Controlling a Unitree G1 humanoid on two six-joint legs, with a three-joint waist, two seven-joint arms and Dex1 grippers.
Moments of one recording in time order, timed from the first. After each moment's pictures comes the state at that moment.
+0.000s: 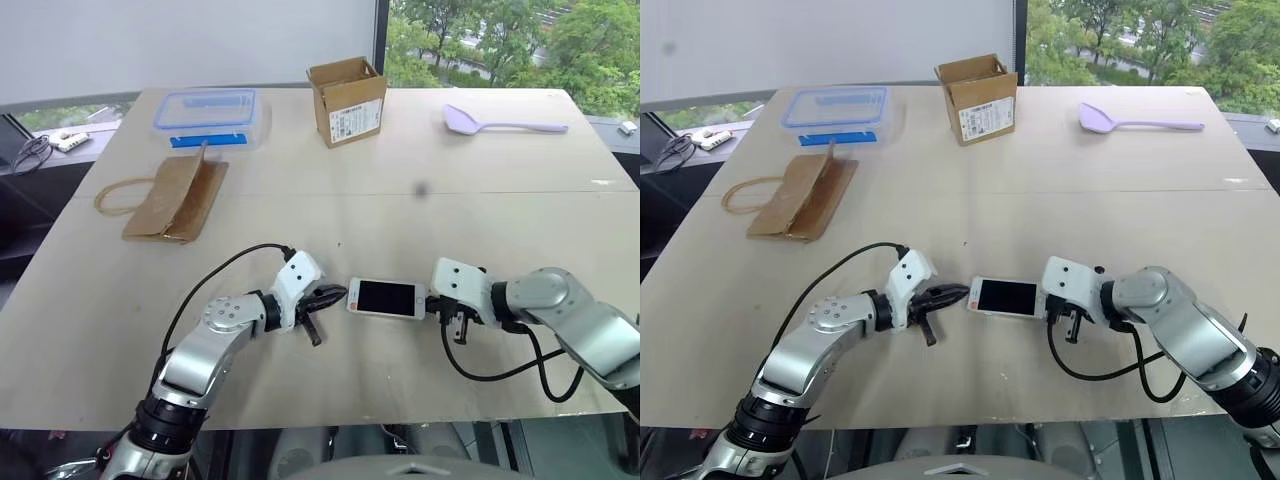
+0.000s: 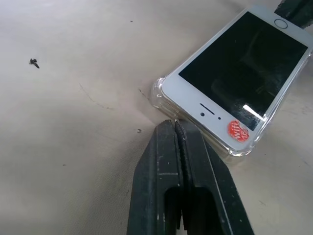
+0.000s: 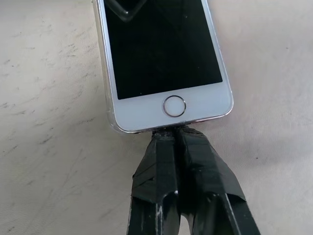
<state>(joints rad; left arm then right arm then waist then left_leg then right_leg) -0.14 0.51 -0.18 -0.32 -0.26 0.57 -0.75 -0.39 -0.84 0.44 -0.52 0.16 0.88 0.87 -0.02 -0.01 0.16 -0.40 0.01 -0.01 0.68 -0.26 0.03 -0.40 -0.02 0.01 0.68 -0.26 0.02</state>
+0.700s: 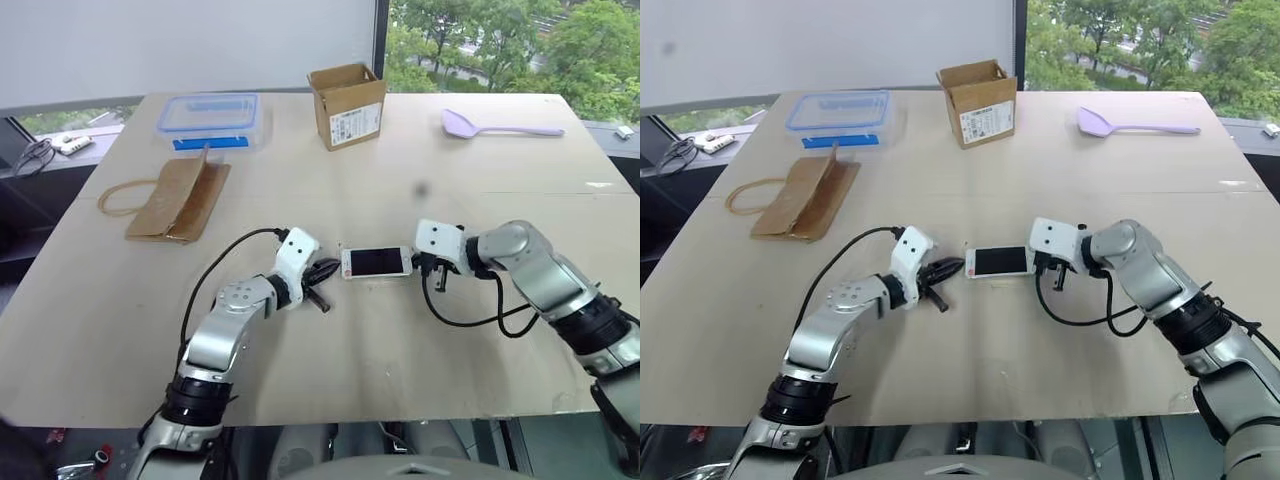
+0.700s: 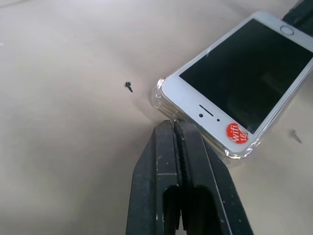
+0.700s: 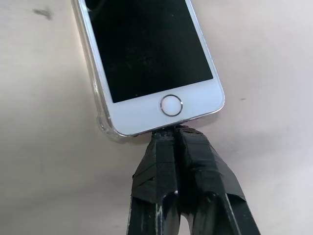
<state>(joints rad) -0.25 0.34 -0.13 -0.18 -0.19 0.62 -0.58 -0.68 -0.67 0.50 0.03 -0.06 0.50 0.99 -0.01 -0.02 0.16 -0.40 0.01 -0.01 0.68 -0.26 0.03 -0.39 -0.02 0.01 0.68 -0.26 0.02</state>
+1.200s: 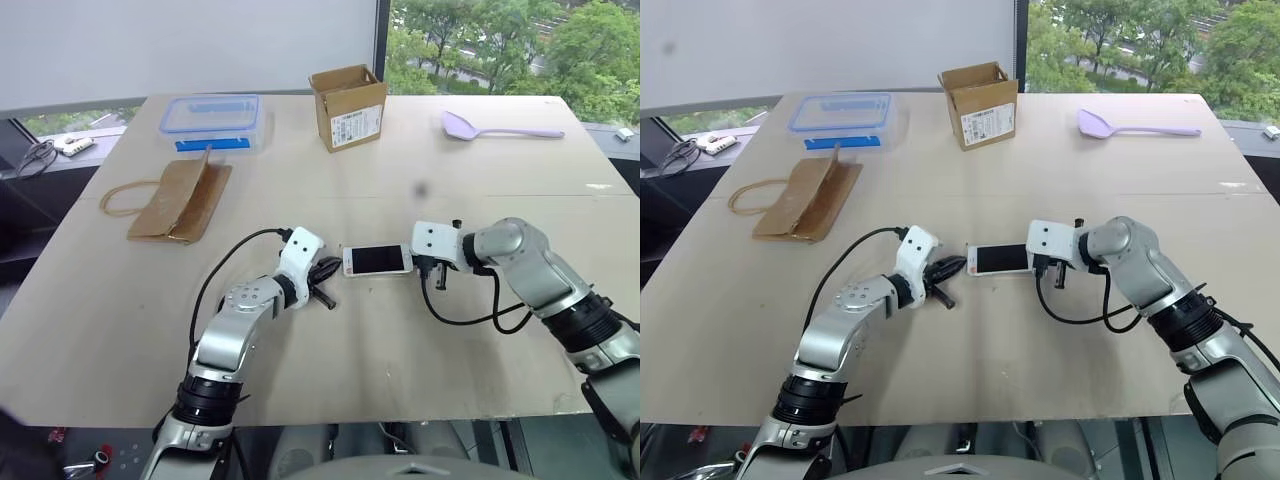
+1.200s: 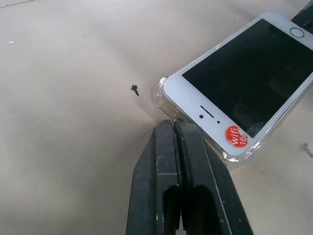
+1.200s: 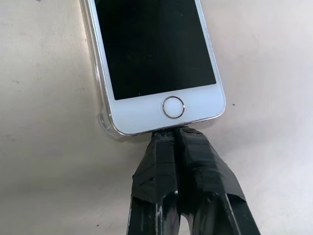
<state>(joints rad) -0.24 0.31 -0.13 -0.20 -0.16 0.65 -0.55 -0.63 -0.62 0.48 0.00 -0.19 0.47 1.02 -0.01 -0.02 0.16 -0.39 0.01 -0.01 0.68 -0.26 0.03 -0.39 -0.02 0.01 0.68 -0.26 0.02</state>
